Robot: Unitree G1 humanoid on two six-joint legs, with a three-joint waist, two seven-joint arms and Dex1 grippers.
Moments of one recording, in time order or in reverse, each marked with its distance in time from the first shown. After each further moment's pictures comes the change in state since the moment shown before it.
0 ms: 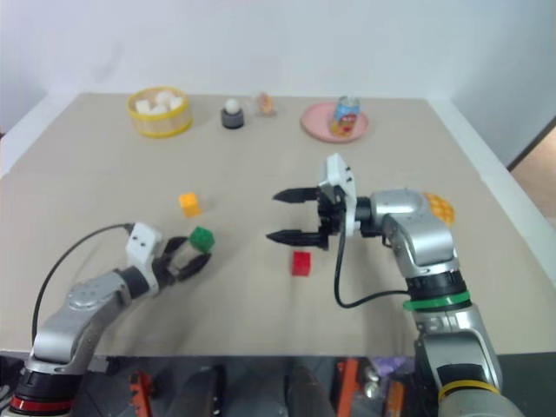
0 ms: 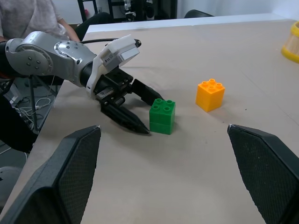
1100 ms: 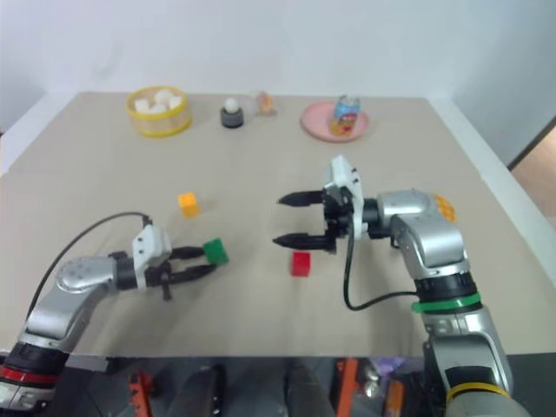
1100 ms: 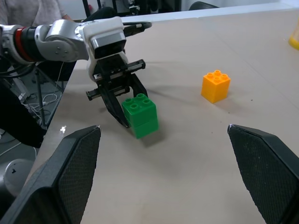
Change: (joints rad) left arm -0.149 0.149 -0.106 0.199 0.000 -0.391 -0.531; right arm 0.017 -0.067 -0.015 -0.036 0.043 0.060 0.027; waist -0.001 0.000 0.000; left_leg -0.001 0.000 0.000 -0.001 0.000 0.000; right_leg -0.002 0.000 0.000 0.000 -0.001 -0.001
